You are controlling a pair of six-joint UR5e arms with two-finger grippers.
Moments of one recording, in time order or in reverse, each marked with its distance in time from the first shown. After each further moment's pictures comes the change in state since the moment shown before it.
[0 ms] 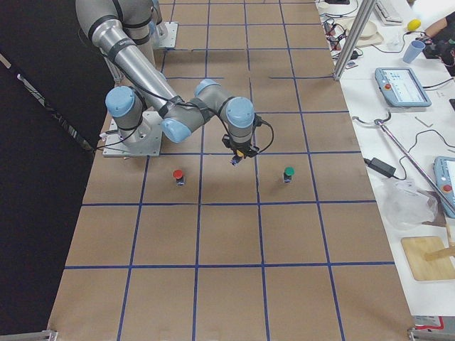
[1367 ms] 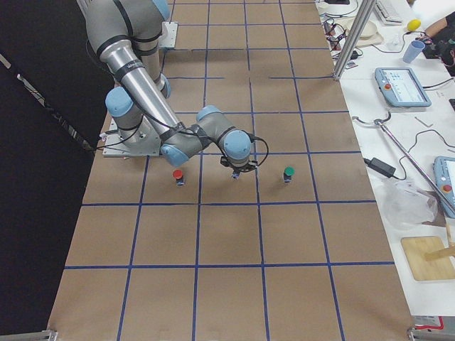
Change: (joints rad) left arm 0.021 0.017 -0.015 -0.031 0.062 -0.025; right arm -0.081 0.106 0.003 -0.025 0.063 -0.323
